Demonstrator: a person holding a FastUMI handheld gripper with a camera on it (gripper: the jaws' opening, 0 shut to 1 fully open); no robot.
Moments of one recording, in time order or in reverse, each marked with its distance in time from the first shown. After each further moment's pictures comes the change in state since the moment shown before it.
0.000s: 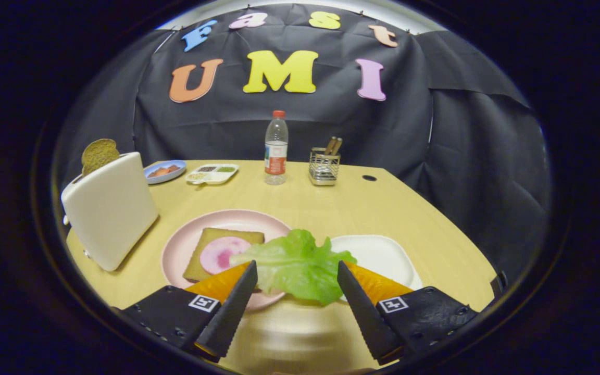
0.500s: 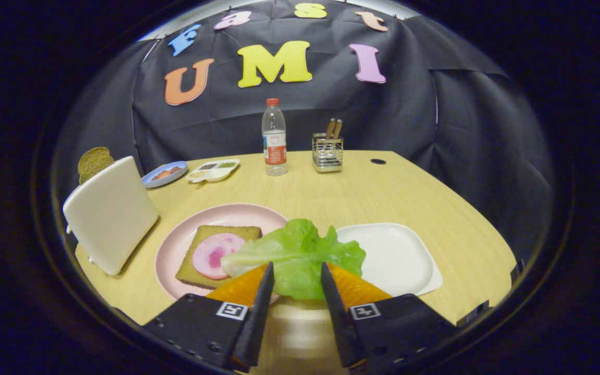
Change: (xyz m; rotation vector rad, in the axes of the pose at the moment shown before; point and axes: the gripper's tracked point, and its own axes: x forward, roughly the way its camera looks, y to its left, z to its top) arm 0.033 0.005 -0.013 0.082 0.082 0.094
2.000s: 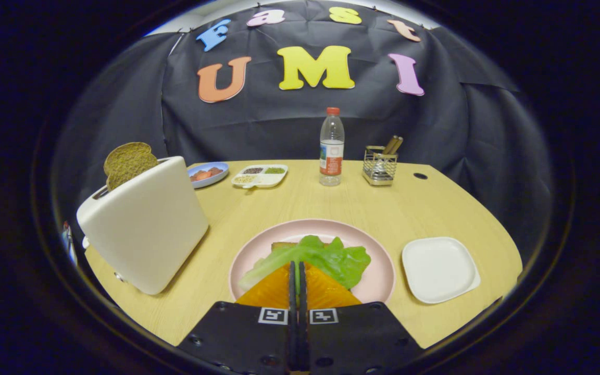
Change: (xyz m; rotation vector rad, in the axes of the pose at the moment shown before) arm -0.013 0.110 0.020 -0.078 -0.030 0.088
